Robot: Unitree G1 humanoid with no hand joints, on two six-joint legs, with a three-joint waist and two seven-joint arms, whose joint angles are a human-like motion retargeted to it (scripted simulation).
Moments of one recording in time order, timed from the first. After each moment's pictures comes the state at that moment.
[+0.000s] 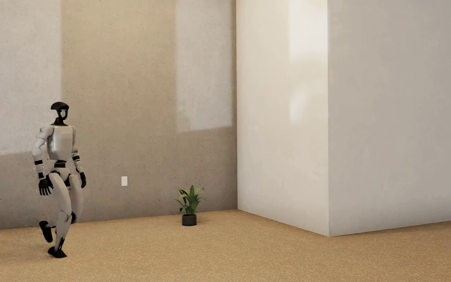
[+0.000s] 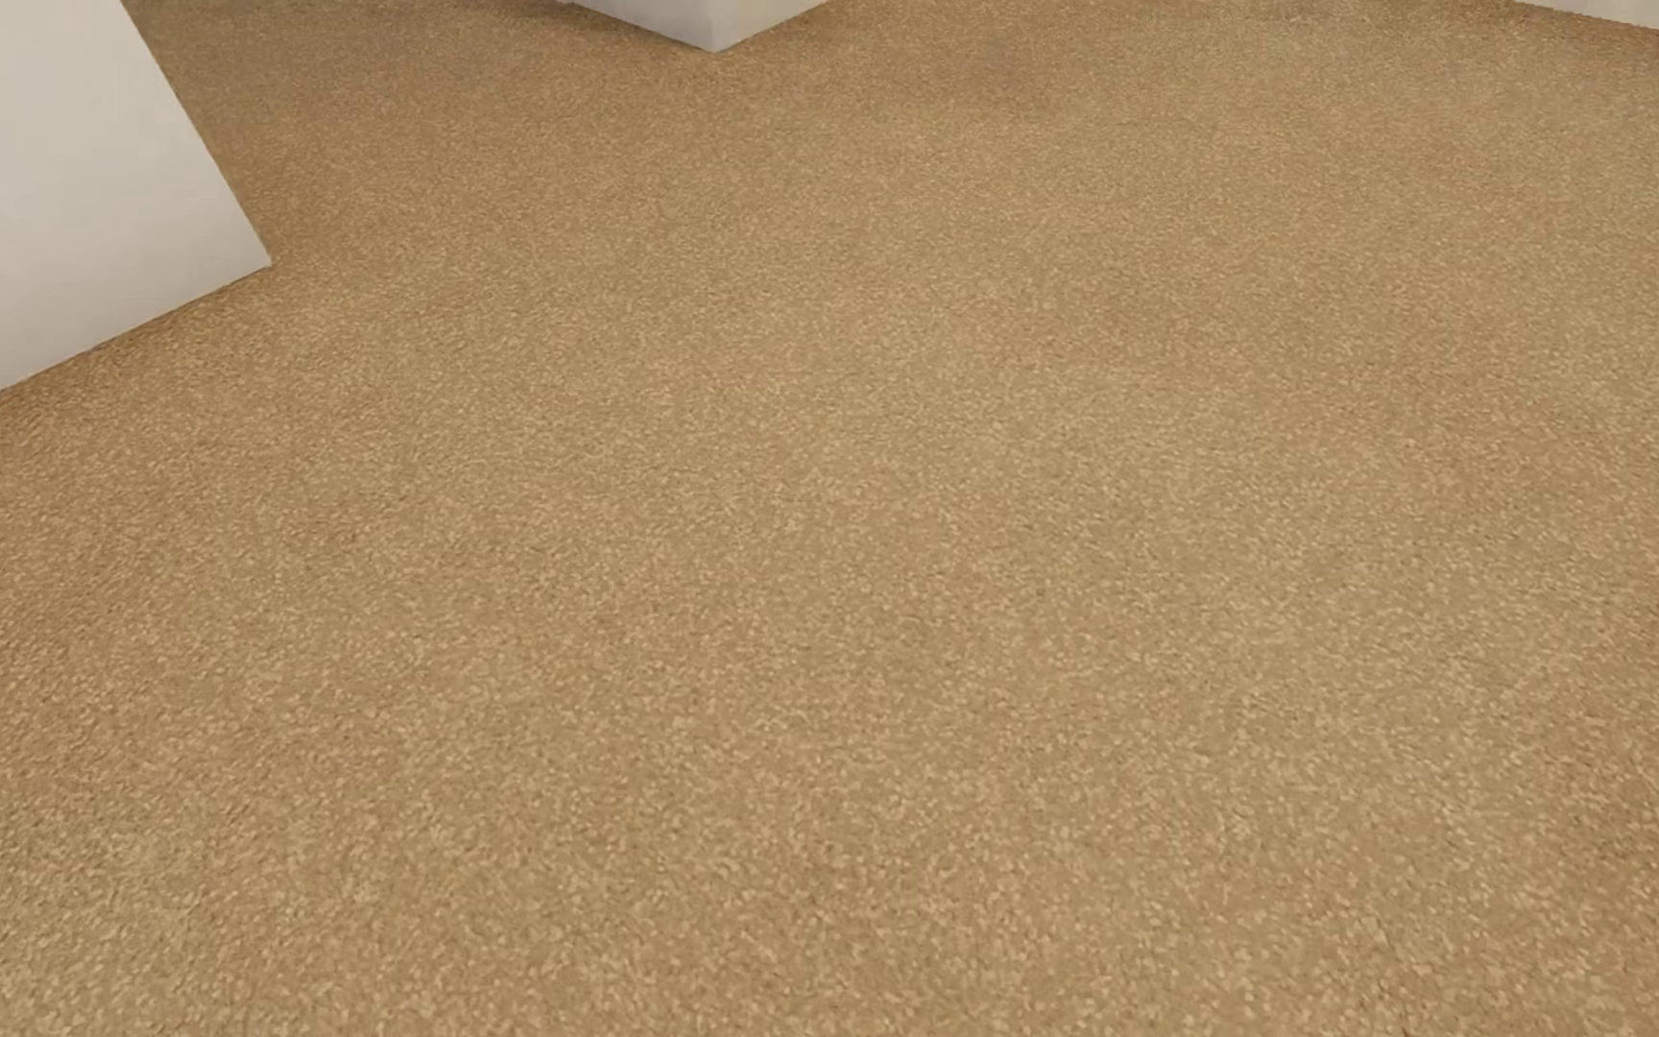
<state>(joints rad) -0.07 -0.33 -0.04 0.16 0.22 0.15 0.00 0.00 0.09 1.35 0.67 0.28 0.27 -0.16 0.11 0.35 -0.36 0.00 0.00 -0.44 0.62 0.85 0.93 0.00 0.00 0.00 0.00 0.00 0.00</state>
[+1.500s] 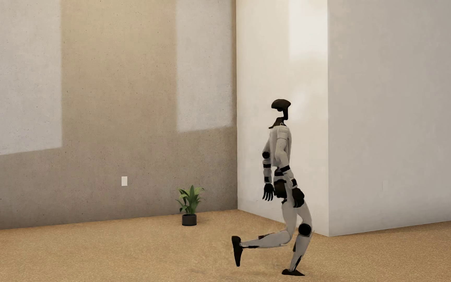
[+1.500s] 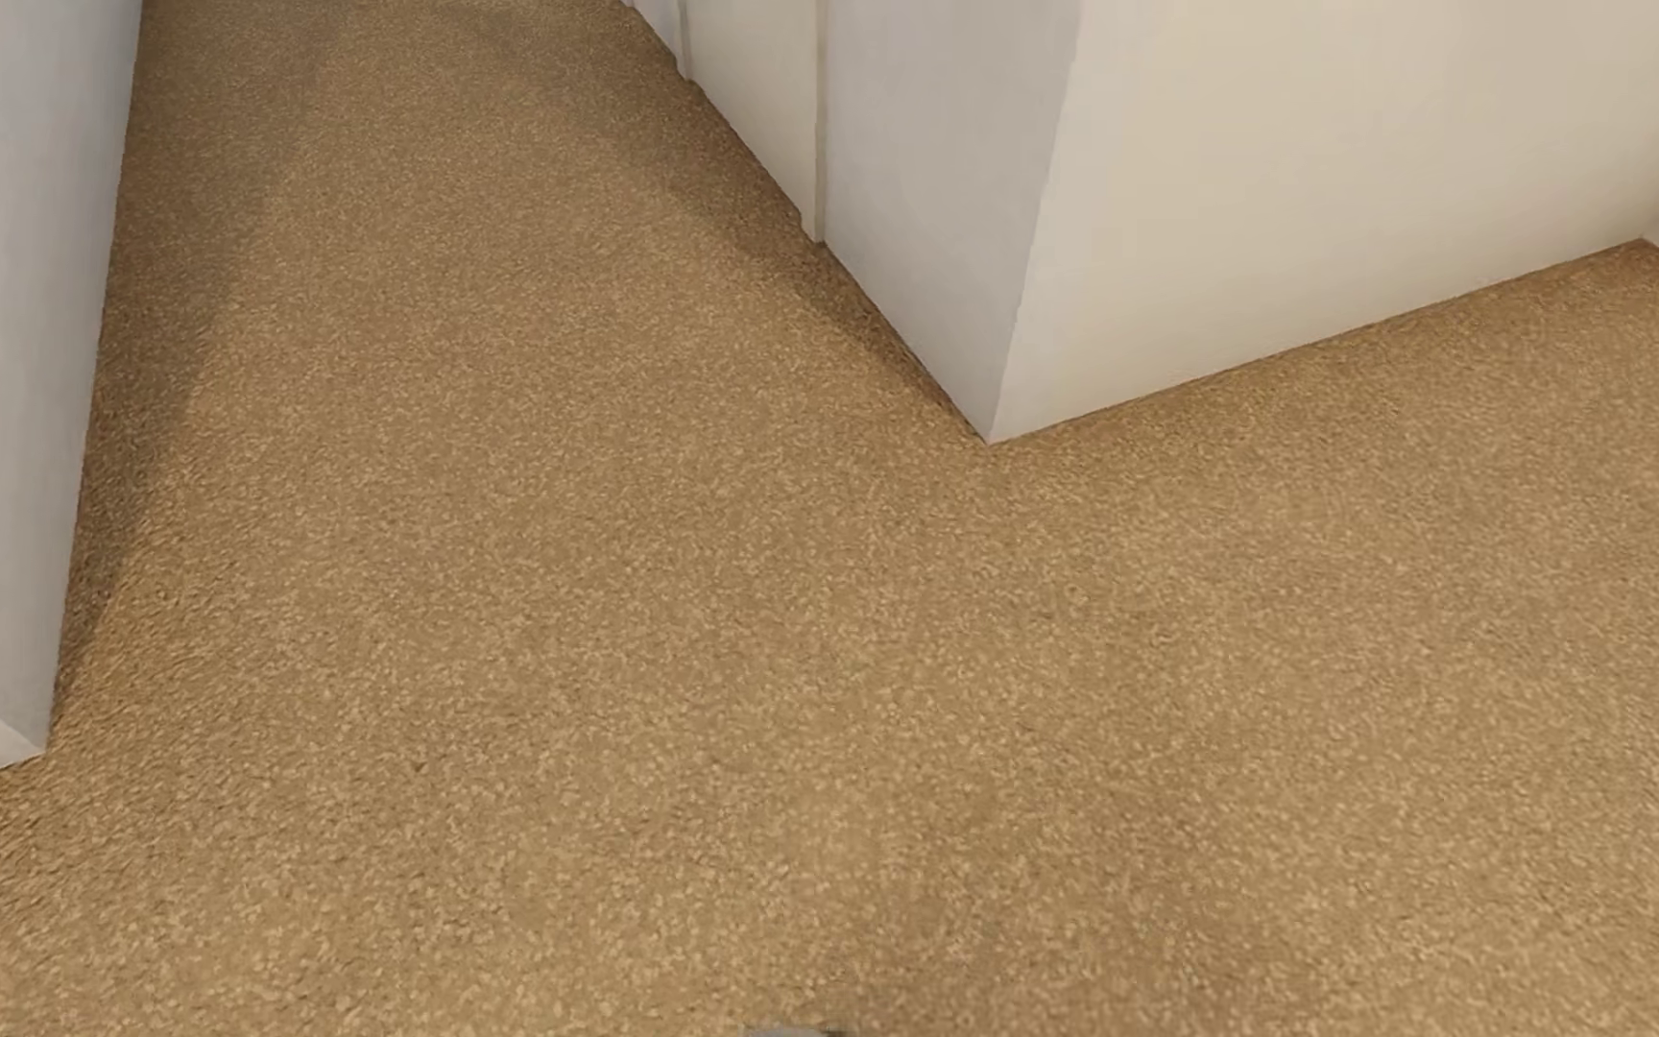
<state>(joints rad) -0.40 0.02 0.22 -0.08 0.01 0.16 0.00 0.00 0.08 0.85 1.44 0.40 0.20 -0.30 0.00 0.39 -0.40 0.00 0.00 -0.48 0.45 1.02 0.88 0.00 0.00 0.00 0.00 0.00 0.00</state>
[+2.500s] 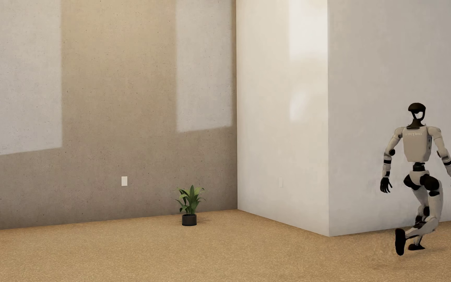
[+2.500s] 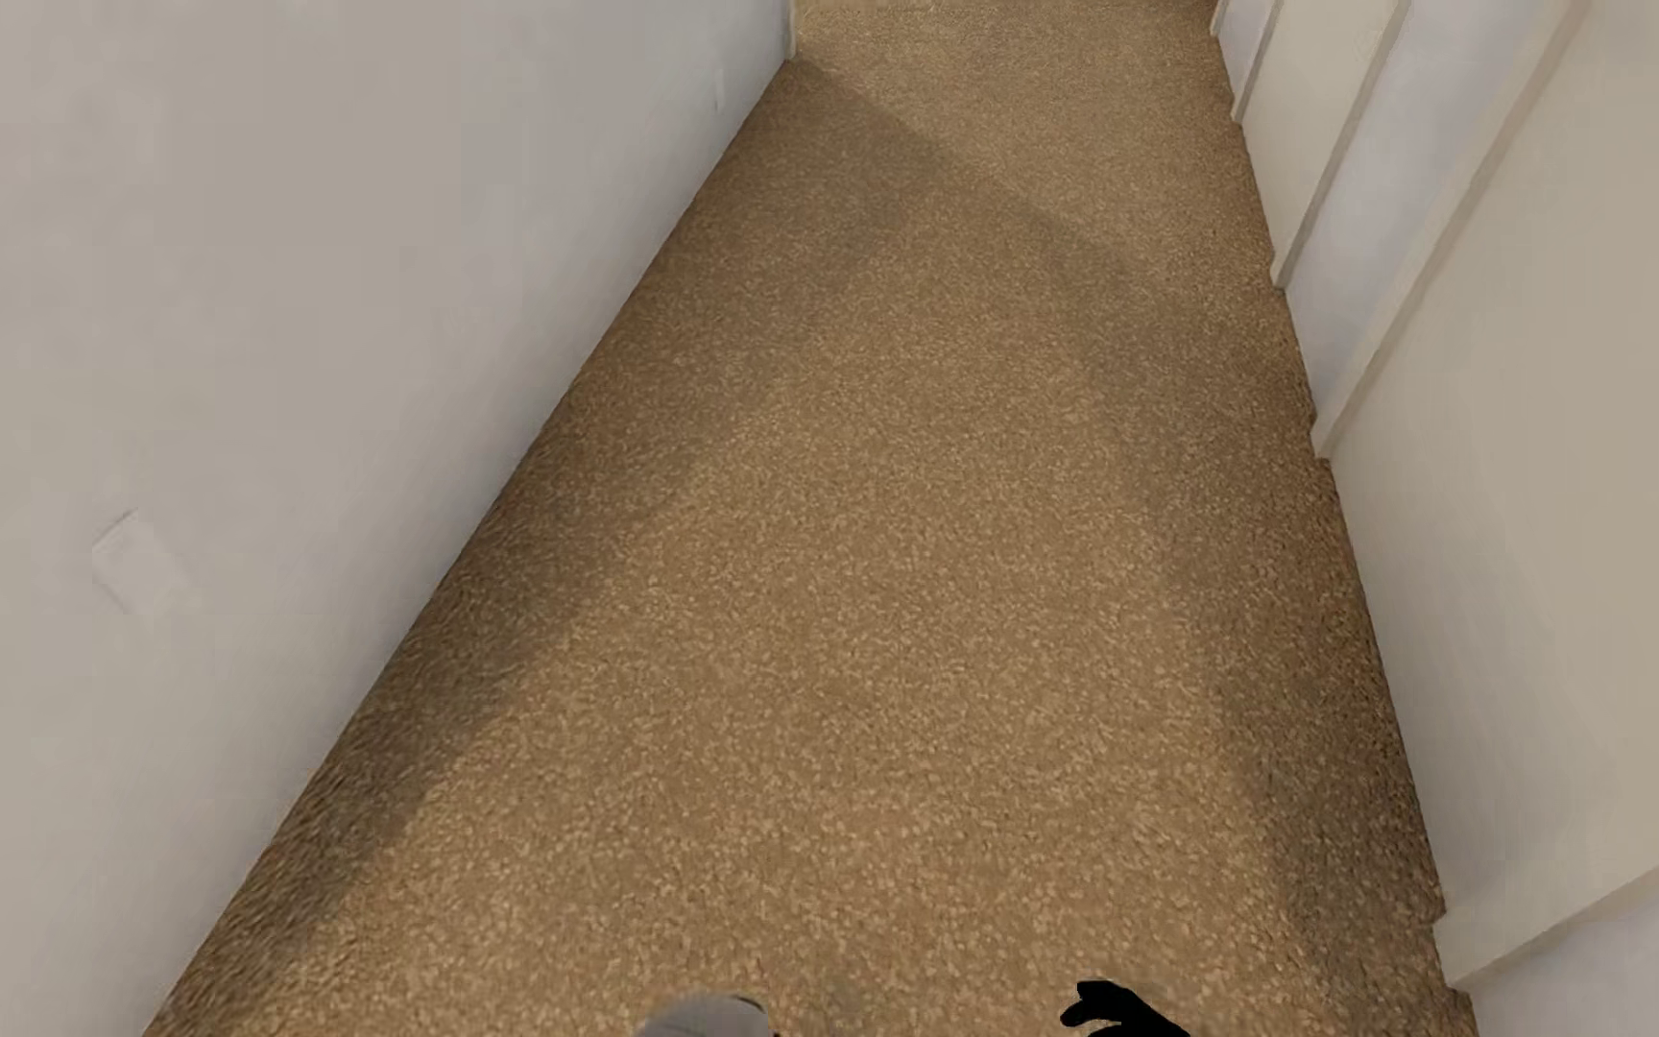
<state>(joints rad) -0.41 0.17 0.27 0.00 -0.02 0.01 0.00 0.00 0.11 0.88 1.27 0.42 0.11 -0.22 0.20 0.40 -0.40 0.00 0.00 -0.41 0.41 1.06 0.73 0.00 0.00 0.00 0.00 0.00 0.00</state>
